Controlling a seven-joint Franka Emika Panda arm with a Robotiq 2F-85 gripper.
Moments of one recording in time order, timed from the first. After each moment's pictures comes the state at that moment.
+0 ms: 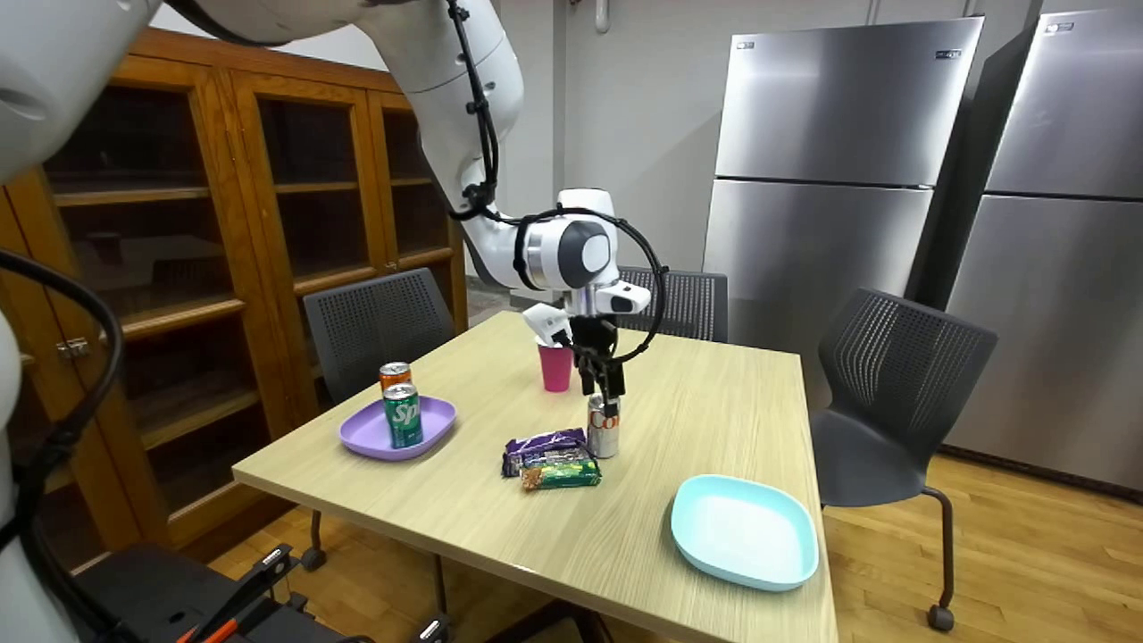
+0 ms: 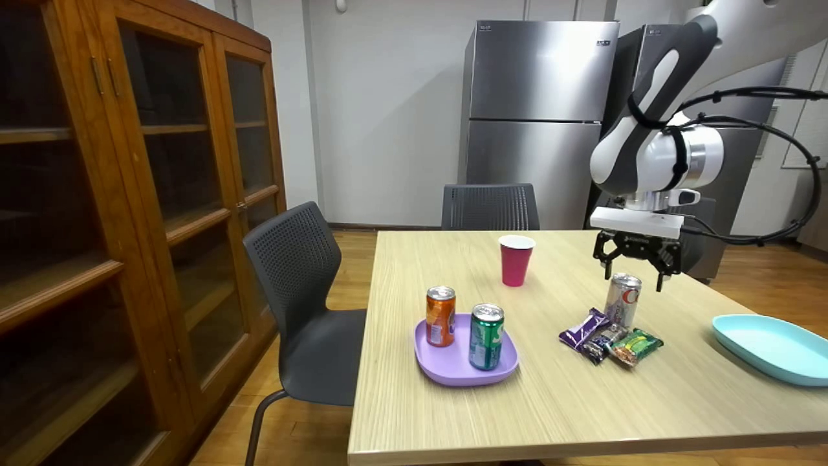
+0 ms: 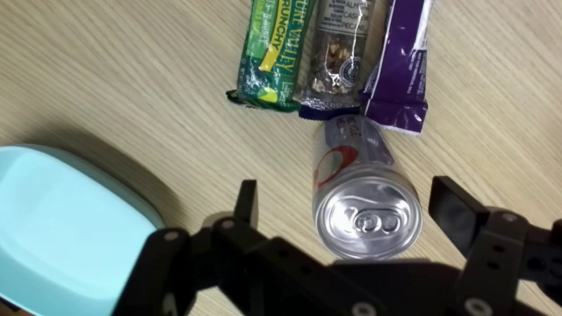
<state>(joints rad) 0.03 0.71 -0.20 -1.80 0.00 2.52 0.64</state>
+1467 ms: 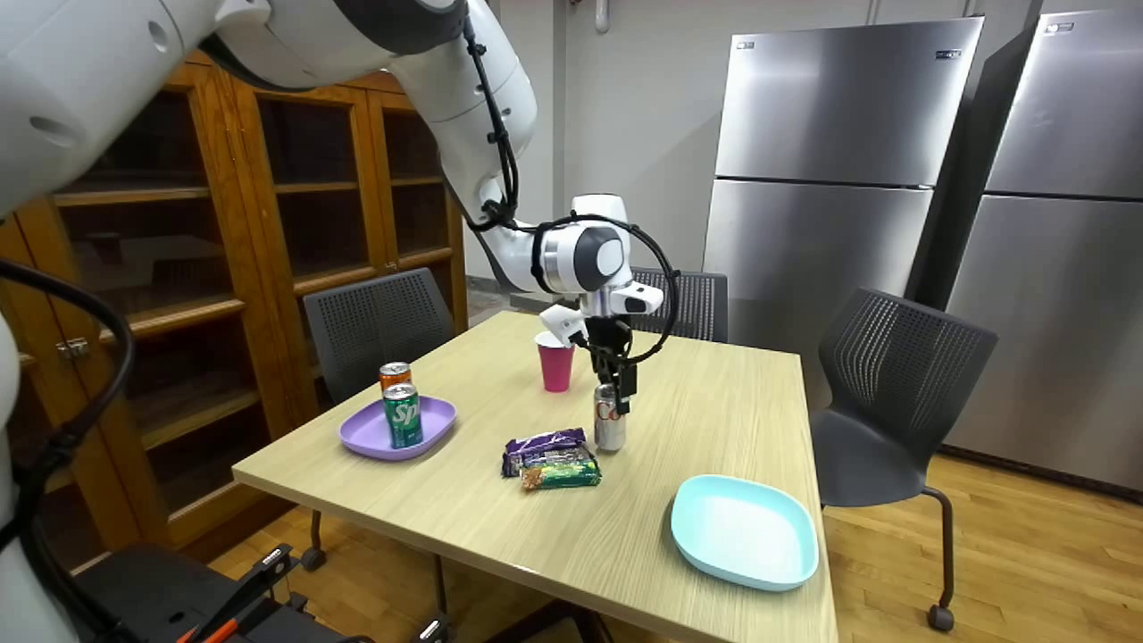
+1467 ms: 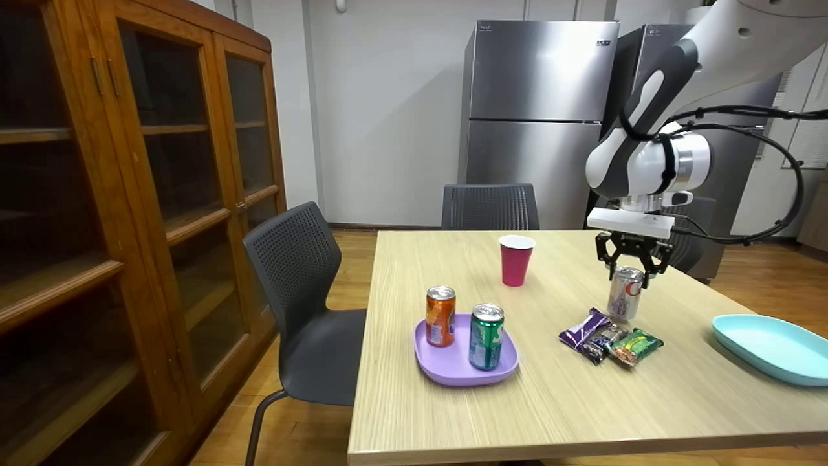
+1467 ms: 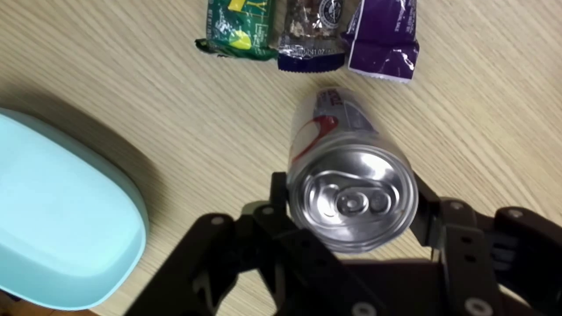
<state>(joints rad) 0.03 0.81 -0.22 -1.65 0.01 2.49 0.64</state>
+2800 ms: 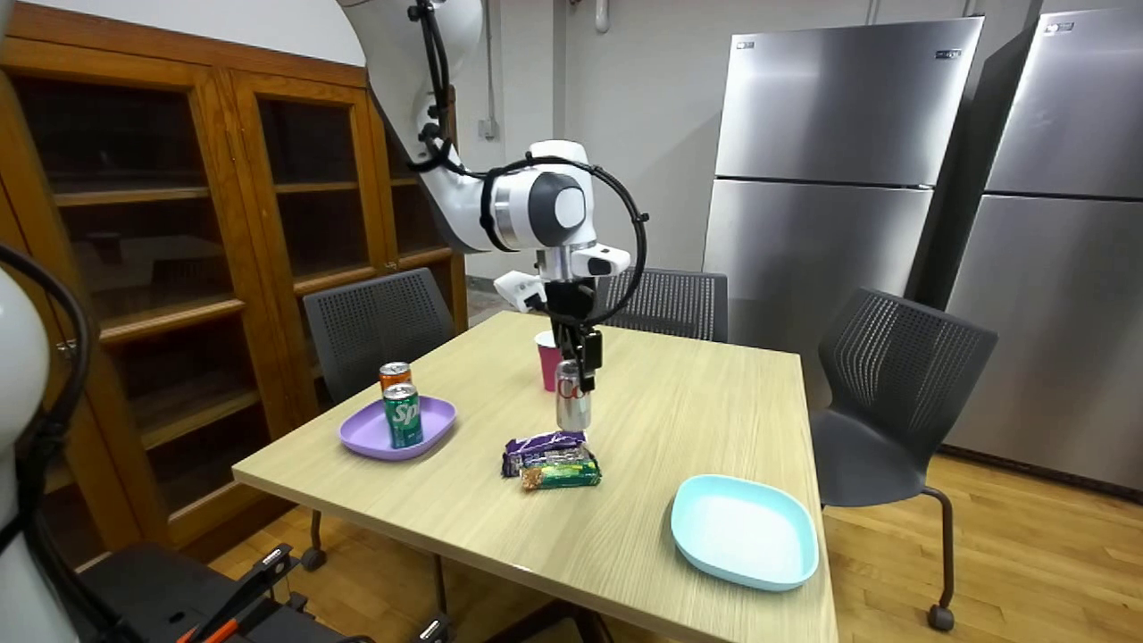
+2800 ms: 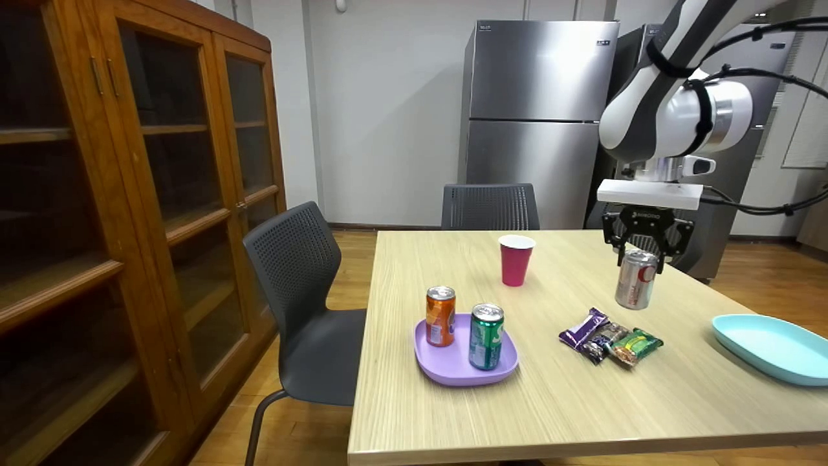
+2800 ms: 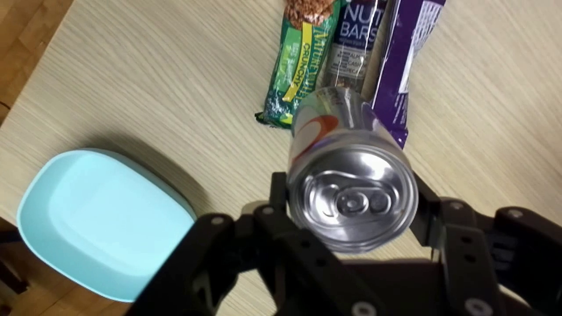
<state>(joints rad) 0.12 0.49 -0.25 -2.00 -0.04 2.51 0.65</state>
